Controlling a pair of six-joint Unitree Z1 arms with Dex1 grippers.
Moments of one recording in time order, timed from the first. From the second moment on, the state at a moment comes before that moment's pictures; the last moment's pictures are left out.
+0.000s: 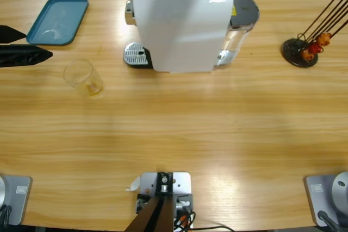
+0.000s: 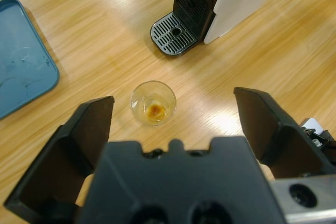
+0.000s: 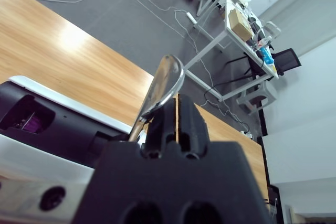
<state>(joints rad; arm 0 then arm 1) -0.55 1.15 -0.90 0.49 -0.12 -0.01 1.10 1.82 -1.62 0.49 -1.00 -0.05</state>
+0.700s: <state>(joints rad) -0.55 1.17 -0.90 0.48 -0.12 -0.01 1.22 1.94 -1.77 0.52 -0.96 -0.03</state>
